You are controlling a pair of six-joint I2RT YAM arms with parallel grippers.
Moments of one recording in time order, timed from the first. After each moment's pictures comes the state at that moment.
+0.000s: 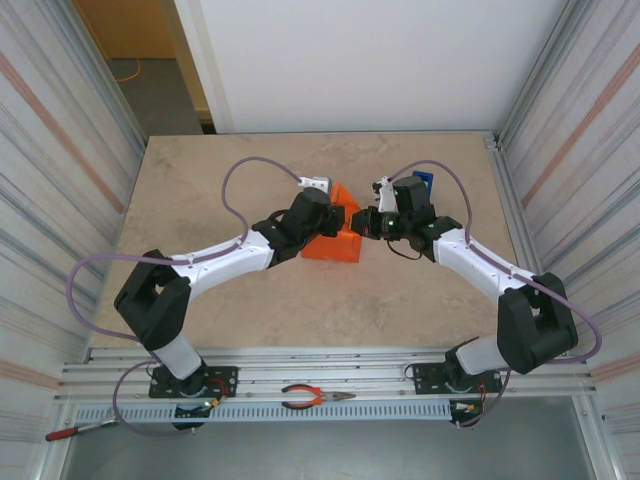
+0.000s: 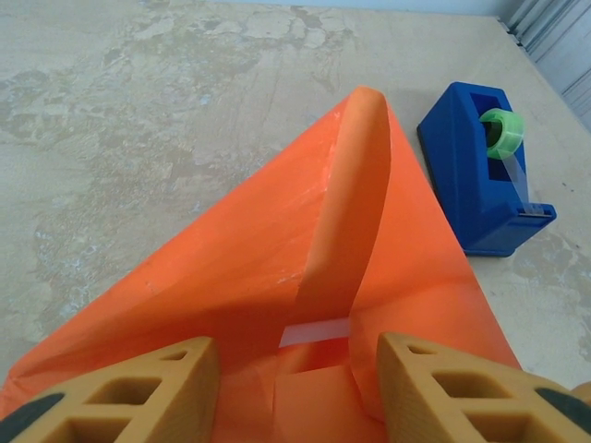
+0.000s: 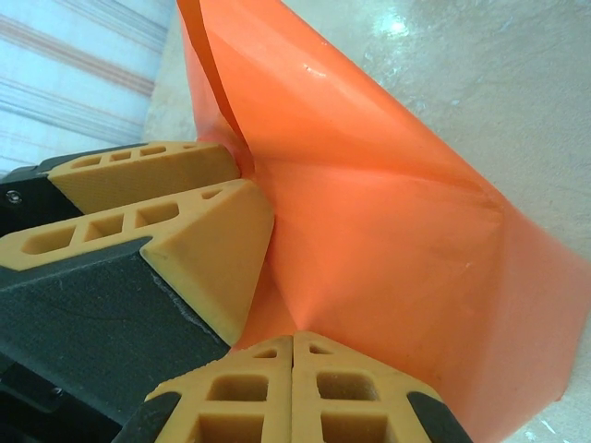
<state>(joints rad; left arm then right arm) -0.82 1.66 1.16 -0.08 -0.29 -0.48 0.44 1.41 0.92 -0.17 -0.50 0.62</state>
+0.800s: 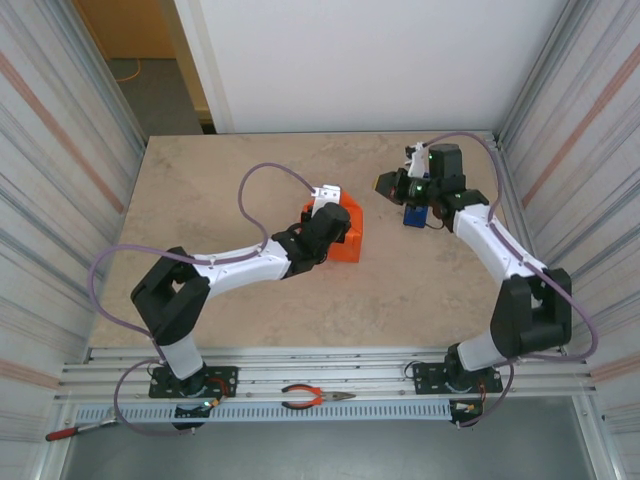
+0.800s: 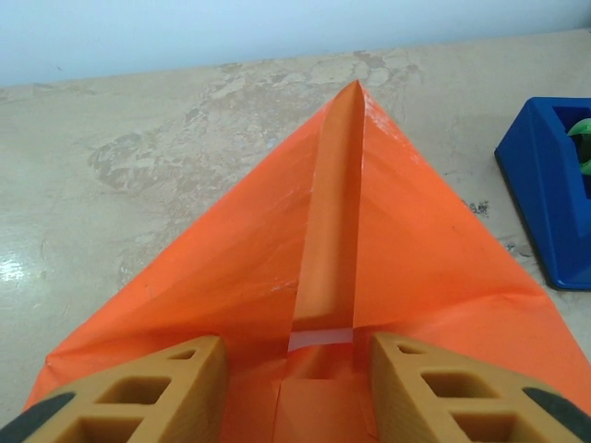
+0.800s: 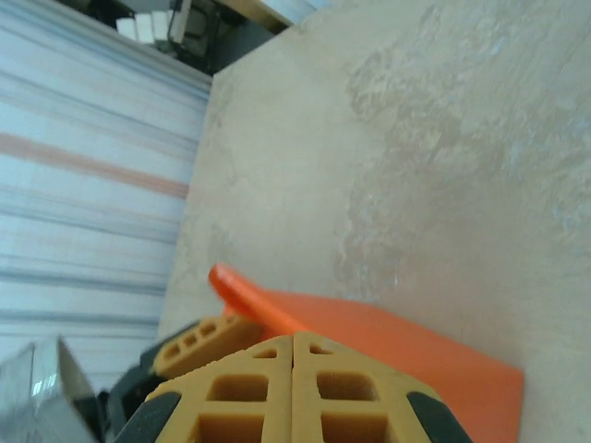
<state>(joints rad) -0.92 1.74 1.15 0.00 -0.61 -0.39 0.20 1.52 1.16 -0.23 -0.64 0.66</state>
